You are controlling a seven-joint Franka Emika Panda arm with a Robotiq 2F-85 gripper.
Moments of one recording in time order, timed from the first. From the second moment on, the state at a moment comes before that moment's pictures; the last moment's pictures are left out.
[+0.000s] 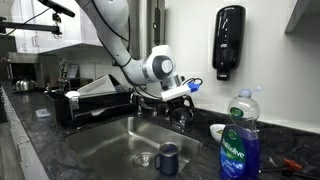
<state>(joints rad) -0.10 0.63 -0.02 -1.71 -0.31 2.62 -0.70</state>
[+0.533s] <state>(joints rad) -0.08 0.45 -0.06 -1.88 -0.35 2.49 -0.51</state>
